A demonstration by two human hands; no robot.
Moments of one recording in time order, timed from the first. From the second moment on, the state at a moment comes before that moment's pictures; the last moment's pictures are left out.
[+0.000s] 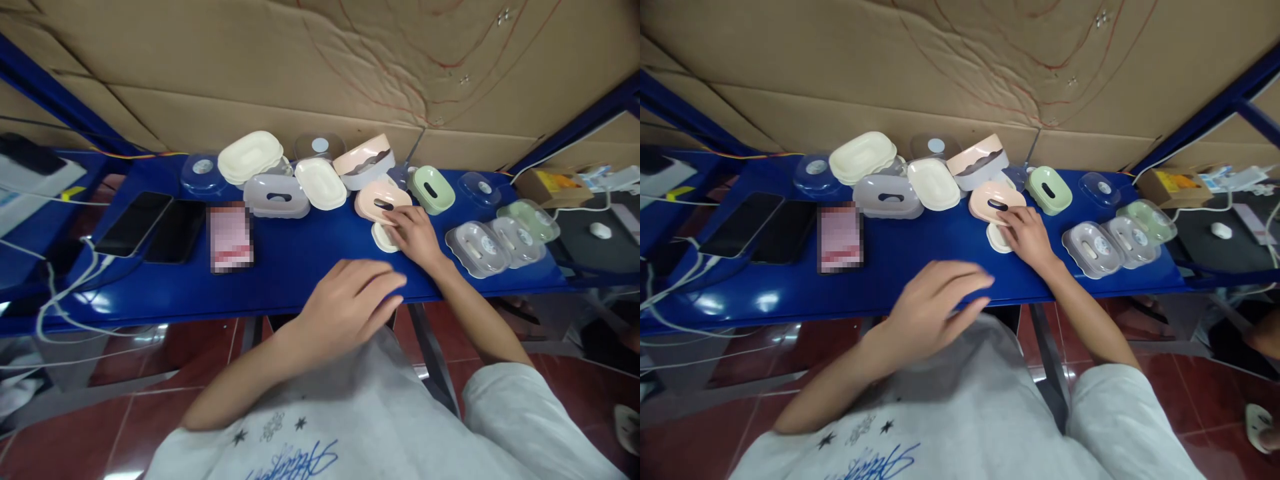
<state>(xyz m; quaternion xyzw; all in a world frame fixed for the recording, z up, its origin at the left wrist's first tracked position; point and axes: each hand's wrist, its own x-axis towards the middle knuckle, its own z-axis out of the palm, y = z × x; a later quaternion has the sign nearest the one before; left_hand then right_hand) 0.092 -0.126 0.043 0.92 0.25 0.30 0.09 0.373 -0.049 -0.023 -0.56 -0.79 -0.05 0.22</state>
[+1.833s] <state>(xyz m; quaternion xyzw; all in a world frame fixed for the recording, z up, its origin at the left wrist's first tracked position) 0.029 -0.112 -0.041 0.84 0.37 0.31 0.24 0.584 0.019 0.070 -0.84 -0.54 -0.07 -0.03</state>
